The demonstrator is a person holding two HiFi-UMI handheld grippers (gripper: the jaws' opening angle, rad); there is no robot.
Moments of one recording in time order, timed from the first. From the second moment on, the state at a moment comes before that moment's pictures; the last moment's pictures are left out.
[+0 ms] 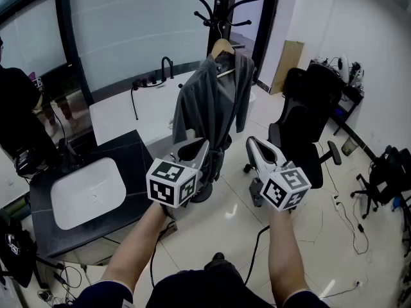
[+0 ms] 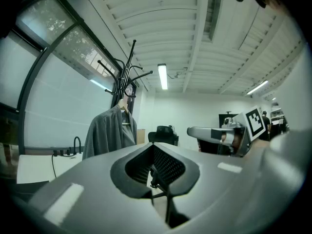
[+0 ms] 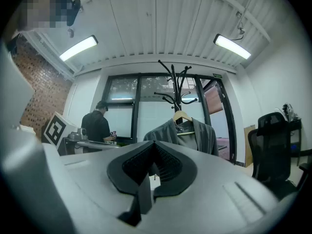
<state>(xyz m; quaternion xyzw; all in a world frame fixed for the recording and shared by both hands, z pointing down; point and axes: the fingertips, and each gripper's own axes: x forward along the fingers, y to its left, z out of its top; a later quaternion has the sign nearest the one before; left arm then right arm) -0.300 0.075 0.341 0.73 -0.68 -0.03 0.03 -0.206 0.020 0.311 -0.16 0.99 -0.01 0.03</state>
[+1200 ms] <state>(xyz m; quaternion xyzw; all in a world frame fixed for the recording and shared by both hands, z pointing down) -0.323 -0.043 0.300 0.68 -0.73 -0.01 -0.01 -0.229 -0.099 0.292 -0.10 0.99 -0.02 0.05</state>
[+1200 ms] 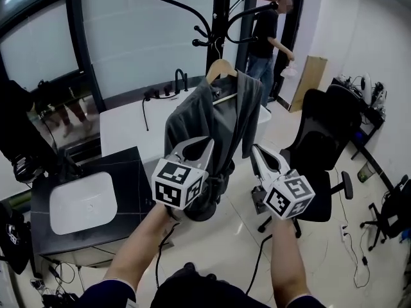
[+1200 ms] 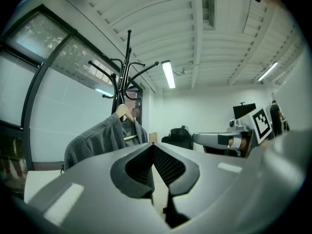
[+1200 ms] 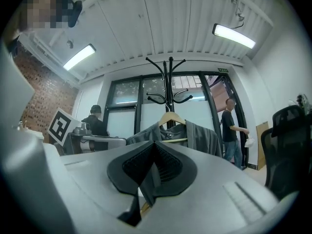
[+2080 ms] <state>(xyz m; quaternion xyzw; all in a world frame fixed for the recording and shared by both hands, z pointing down) -0.406 -0.071 0.262 0.62 -0.78 0.02 -0.06 -0.279 -0.116 0.279 -0.06 1.00 0.00 0.03</state>
